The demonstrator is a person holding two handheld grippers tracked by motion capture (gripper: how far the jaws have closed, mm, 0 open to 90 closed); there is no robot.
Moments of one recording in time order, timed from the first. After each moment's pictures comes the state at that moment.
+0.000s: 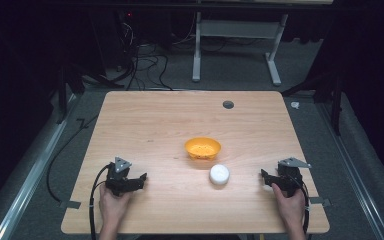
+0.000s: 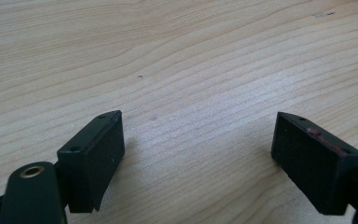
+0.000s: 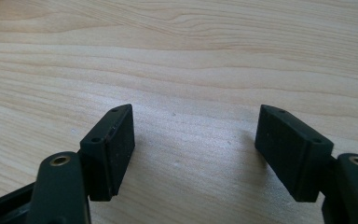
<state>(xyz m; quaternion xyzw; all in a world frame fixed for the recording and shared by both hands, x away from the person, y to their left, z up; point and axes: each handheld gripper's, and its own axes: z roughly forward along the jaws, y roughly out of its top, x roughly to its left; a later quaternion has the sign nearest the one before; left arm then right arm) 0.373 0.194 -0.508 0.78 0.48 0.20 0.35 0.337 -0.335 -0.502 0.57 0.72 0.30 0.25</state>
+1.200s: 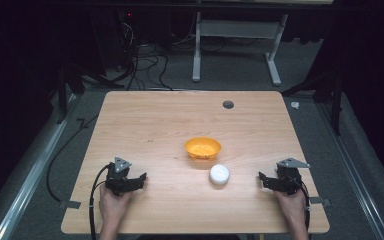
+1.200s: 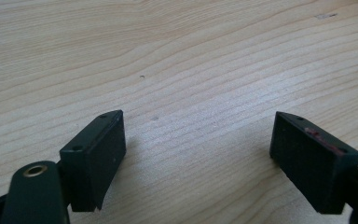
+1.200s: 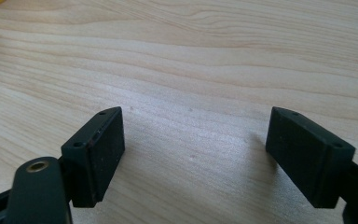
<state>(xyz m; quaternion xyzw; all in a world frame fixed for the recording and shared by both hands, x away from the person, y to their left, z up) 0.372 0.194 -0.508 0.78 0.48 0.20 0.35 0.336 -0.334 -0.501 0.55 0.74 0.31 0.23</state>
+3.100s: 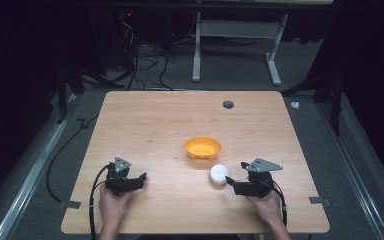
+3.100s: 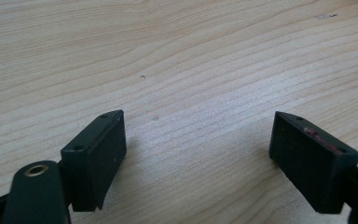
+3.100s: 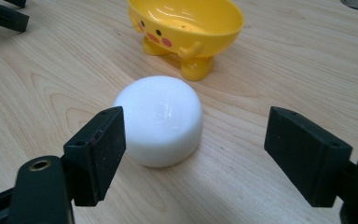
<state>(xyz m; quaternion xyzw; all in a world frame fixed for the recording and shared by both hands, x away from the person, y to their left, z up) 0.372 0.194 -0.508 0.78 0.48 0.20 0.35 0.325 -0.240 -0.468 0.41 0.79 0.41 0.20</state>
